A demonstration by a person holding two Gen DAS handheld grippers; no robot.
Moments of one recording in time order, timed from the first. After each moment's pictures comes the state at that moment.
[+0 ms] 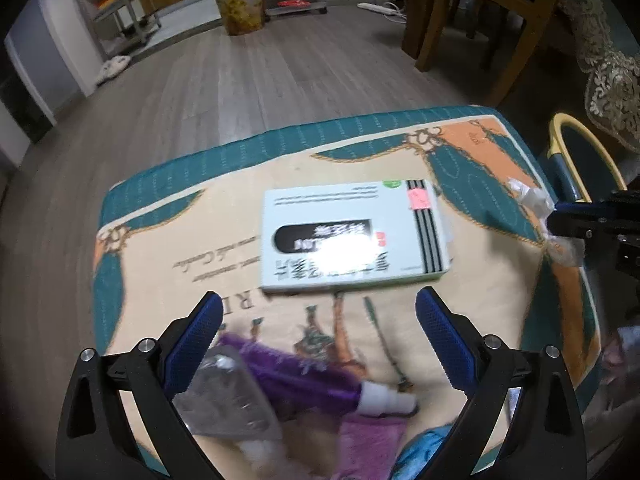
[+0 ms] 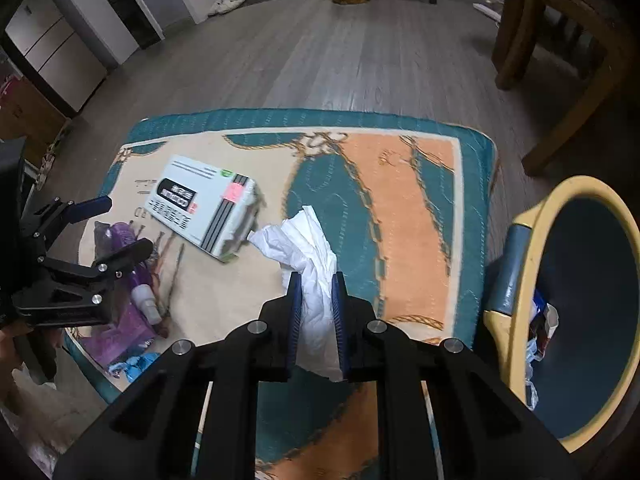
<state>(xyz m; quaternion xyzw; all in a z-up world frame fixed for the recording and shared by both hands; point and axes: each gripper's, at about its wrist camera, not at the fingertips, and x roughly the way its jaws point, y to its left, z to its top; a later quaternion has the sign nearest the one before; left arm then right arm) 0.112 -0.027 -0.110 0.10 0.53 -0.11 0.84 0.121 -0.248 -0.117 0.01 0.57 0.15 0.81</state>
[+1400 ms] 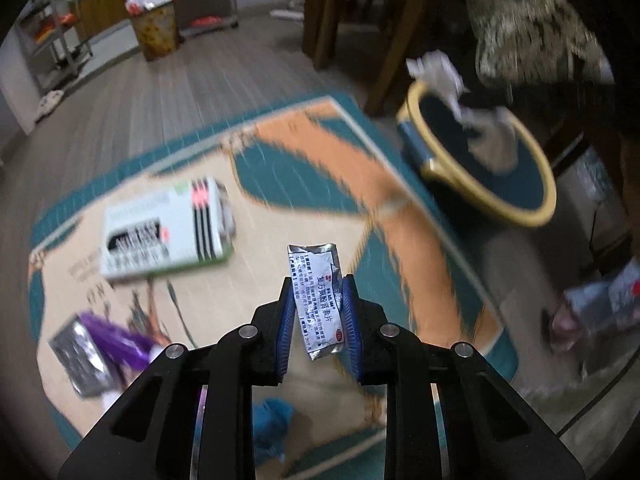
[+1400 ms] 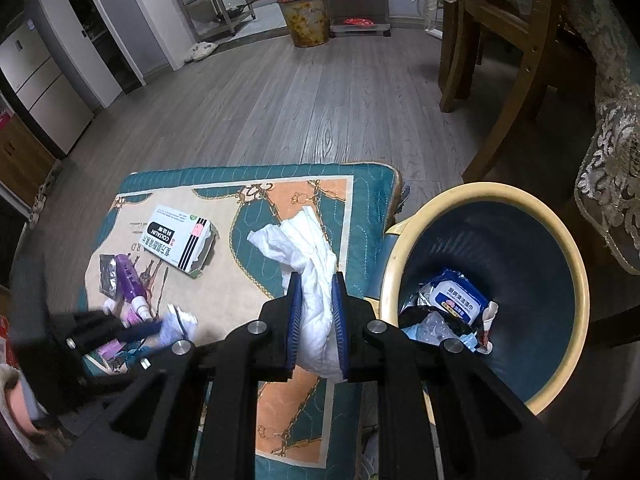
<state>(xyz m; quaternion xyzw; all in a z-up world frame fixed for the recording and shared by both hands) 0.051 -0.138 -0.092 0.10 0.51 -0.23 0.83 0.088 -0.325 -0.053 0.04 0.51 0.10 0.85</state>
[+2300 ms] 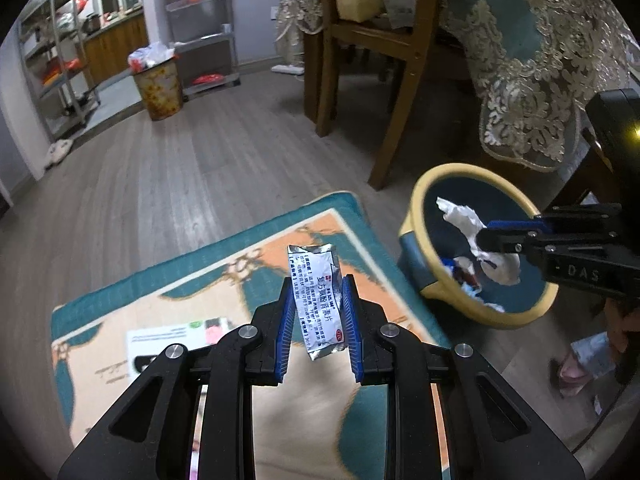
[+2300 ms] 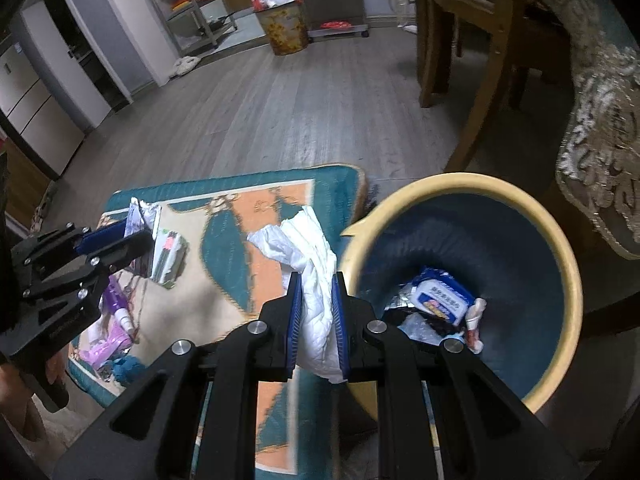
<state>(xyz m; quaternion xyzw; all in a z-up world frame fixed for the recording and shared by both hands) 0.094 -0.179 -0.042 0.11 0.43 -0.23 0.86 0.091 -0.374 -0.061 0.07 0.50 0.07 0.86</state>
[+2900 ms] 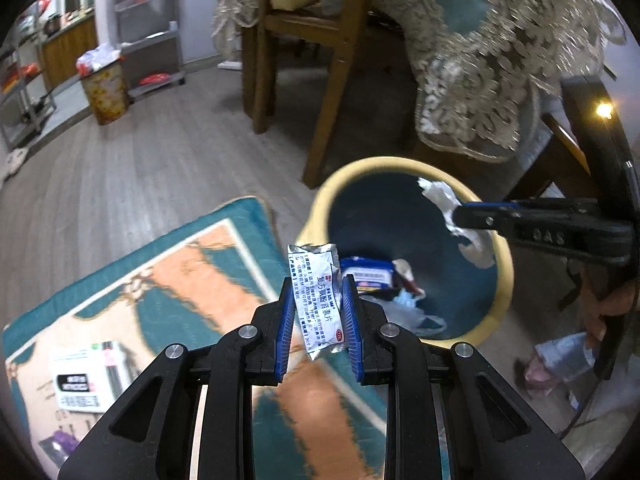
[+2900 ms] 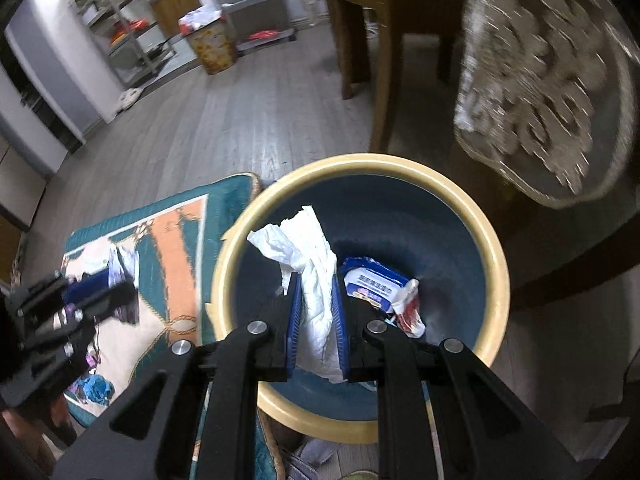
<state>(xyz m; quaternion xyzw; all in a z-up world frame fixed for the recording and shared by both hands) 0.082 -0.267 -0.060 0.10 0.44 -0.31 0.84 0.073 -0.471 -0.073 0.14 0.50 -0.02 0.85</state>
